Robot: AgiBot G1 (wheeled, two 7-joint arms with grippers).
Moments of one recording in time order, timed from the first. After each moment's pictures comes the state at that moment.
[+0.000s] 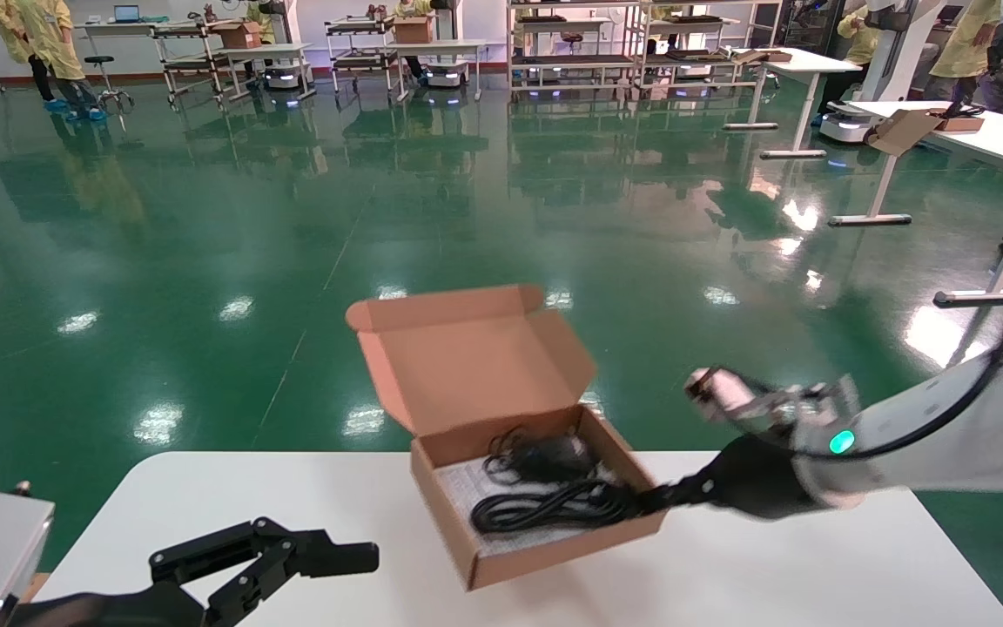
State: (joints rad) left arm -1.09 0.58 0.36 -1.26 0.67 1.46 -0.14; right arm 1.89 -1.24 -1.15 0.11 -1.38 -1.10 0.90
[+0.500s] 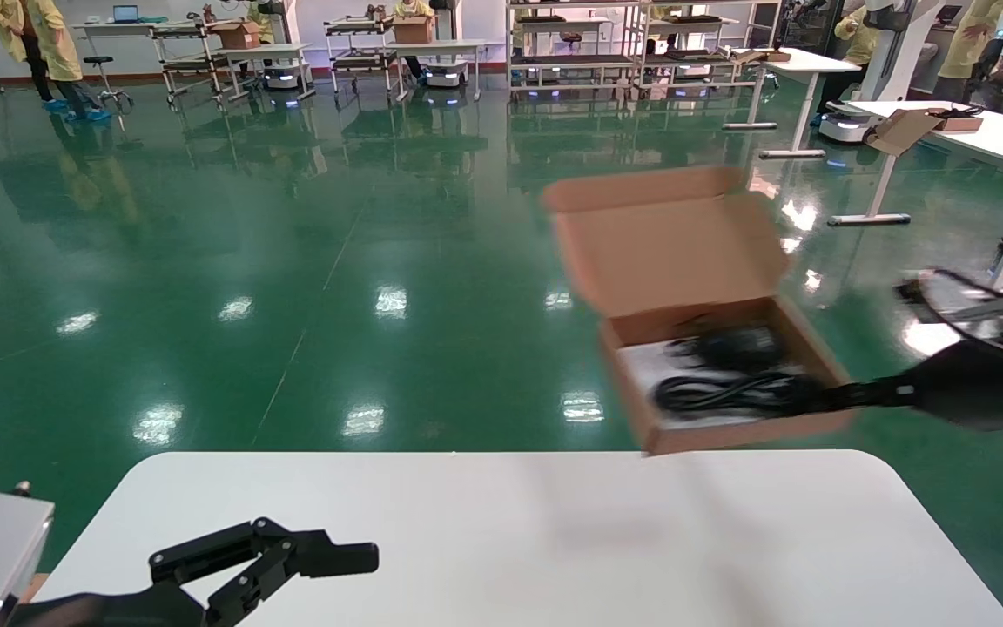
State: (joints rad) left arm -1.09 0.58 0.36 -1.26 0.67 1.46 -0.14; right arm 2.00 -1.08 -1.16 0.00 -1.41 -0.94 0.81
